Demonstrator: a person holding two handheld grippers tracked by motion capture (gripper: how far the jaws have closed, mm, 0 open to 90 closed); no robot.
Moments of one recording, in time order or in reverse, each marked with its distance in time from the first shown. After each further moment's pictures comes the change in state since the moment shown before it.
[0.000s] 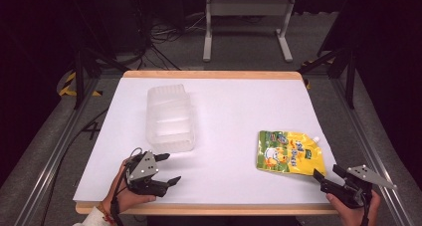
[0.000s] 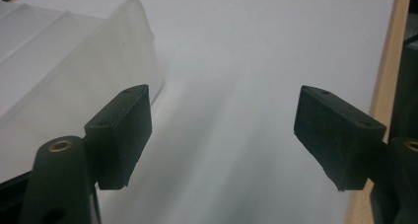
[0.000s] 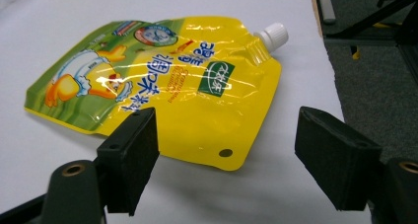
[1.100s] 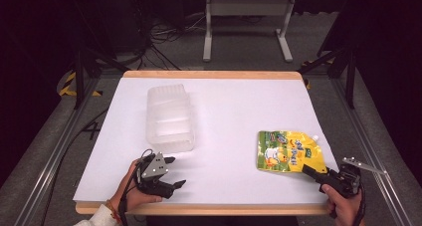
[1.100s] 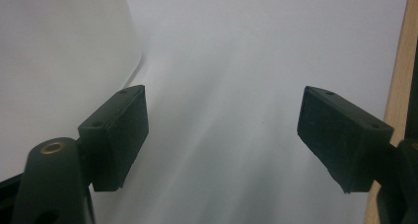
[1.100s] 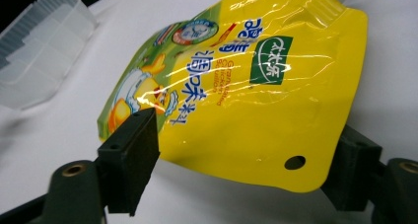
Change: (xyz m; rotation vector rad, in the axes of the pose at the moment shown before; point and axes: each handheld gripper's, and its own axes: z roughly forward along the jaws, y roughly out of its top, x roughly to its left) left arm -0.001 -0.008 0.021 0.070 -0.042 -0.012; right arm -0.014 0.002 0.036 0.063 0.284 0.309
